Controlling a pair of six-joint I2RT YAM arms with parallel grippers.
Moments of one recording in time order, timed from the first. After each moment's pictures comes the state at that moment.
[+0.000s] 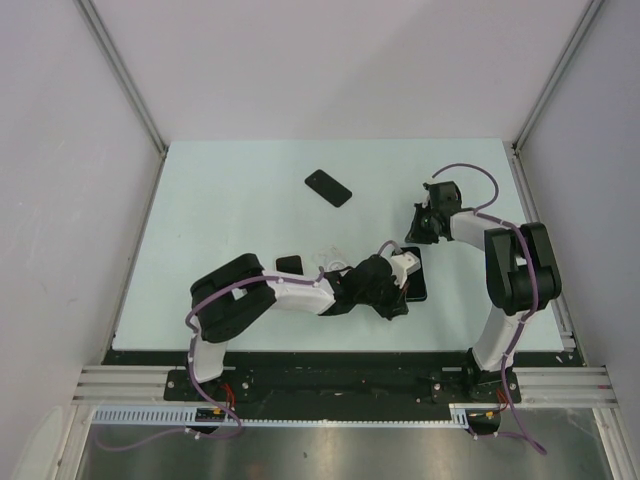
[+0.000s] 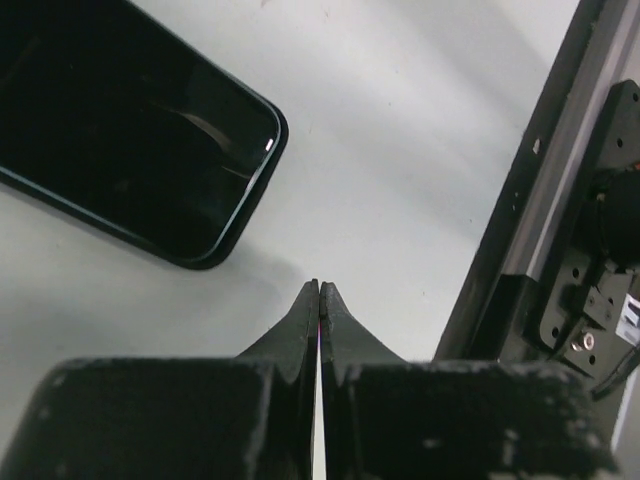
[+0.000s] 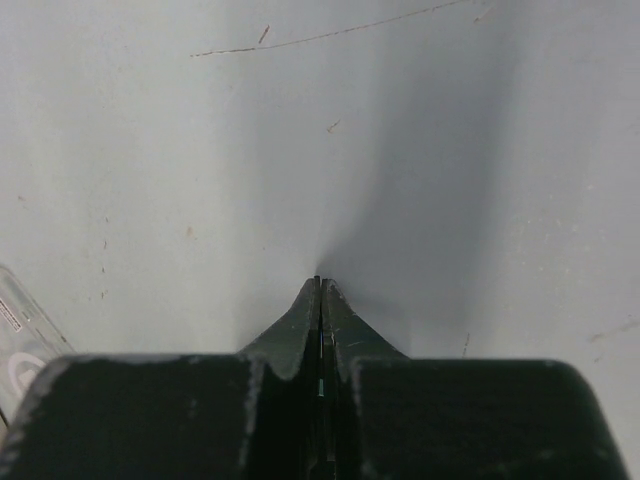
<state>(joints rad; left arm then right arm) -1.11 1.93 1.06 0.27 0.23 -0.39 0.17 1.83 1.05 -0.16 -0.20 0.38</state>
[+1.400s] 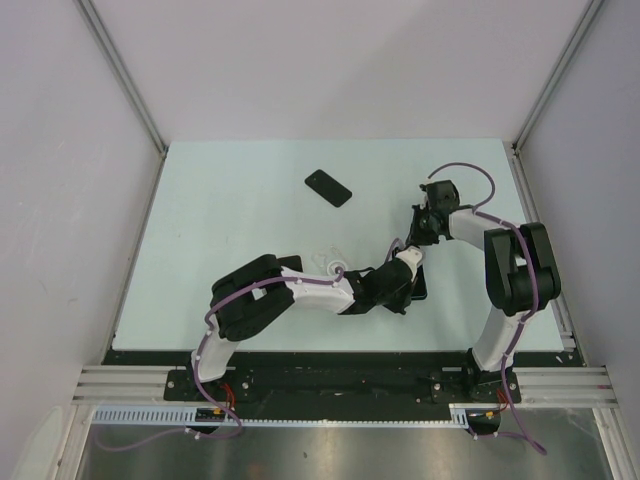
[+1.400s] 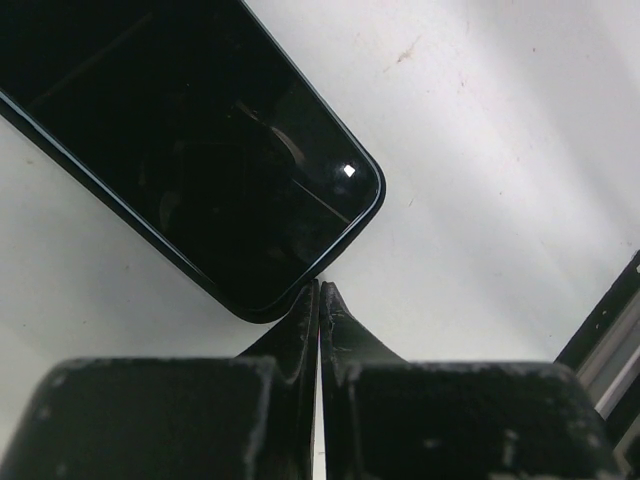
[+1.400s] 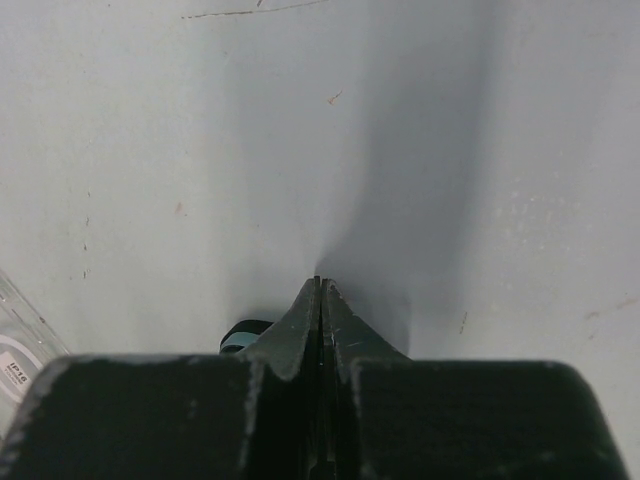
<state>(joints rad) -1.15 2.07 1.26 0.10 -0.08 -0.52 0.18 1.83 1.08 -0.26 -0.19 0.32</state>
